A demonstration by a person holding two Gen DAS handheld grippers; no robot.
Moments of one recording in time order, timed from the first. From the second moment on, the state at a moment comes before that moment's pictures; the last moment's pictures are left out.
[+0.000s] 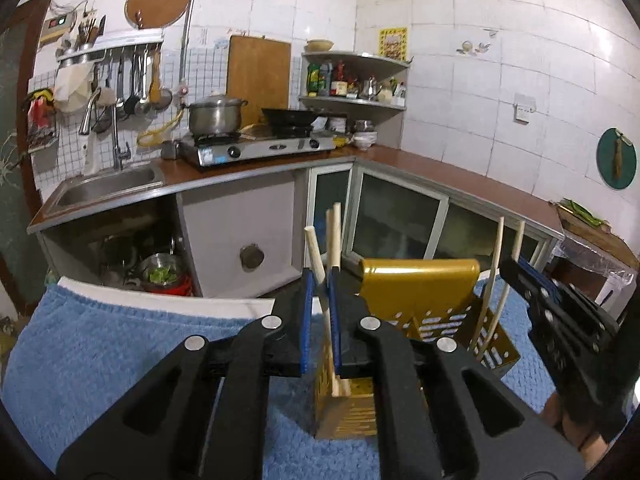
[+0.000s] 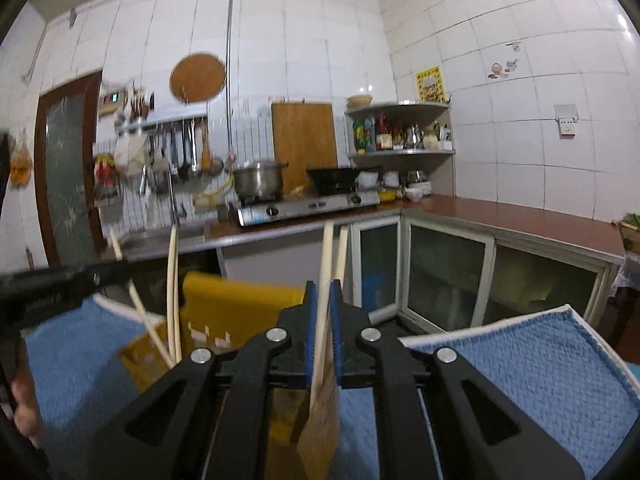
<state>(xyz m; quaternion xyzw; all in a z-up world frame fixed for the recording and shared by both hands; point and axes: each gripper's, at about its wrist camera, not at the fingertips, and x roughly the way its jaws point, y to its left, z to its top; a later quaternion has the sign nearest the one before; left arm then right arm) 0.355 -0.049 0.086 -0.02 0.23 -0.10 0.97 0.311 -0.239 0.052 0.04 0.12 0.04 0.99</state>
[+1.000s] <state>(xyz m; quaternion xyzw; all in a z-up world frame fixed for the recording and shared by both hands) 0.237 -0.021 0.053 0.00 0.29 -0.06 0.95 0.189 -0.295 0.024 0.06 0.26 -0.02 0.96</state>
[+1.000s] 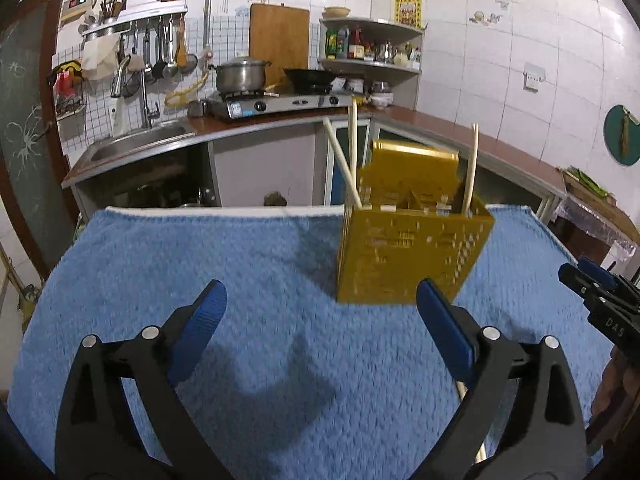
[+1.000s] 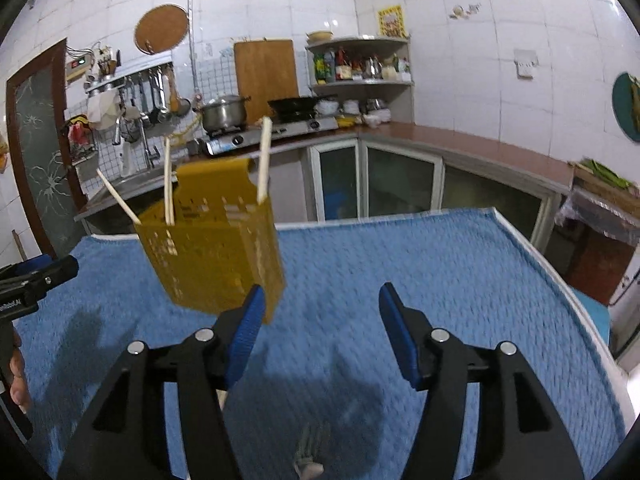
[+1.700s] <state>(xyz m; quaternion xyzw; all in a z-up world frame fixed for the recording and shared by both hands) 0.221 -0.057 -0.009 0.03 0.38 -0.08 0.92 0.166 -0.290 -0.063 0.07 0.40 -0.04 0.91</state>
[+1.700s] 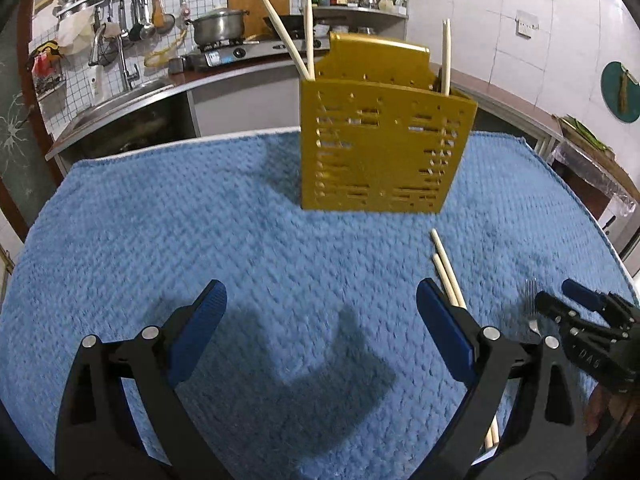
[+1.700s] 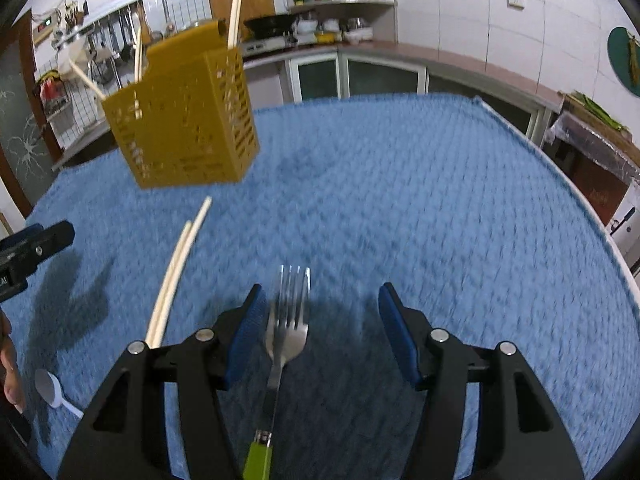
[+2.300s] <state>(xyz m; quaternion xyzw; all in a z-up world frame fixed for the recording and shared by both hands) 0.221 -0.071 -0.023 0.02 0.41 -0.09 0.91 0.153 -0.269 -0.069 0.03 0.44 -0.05 0.90</state>
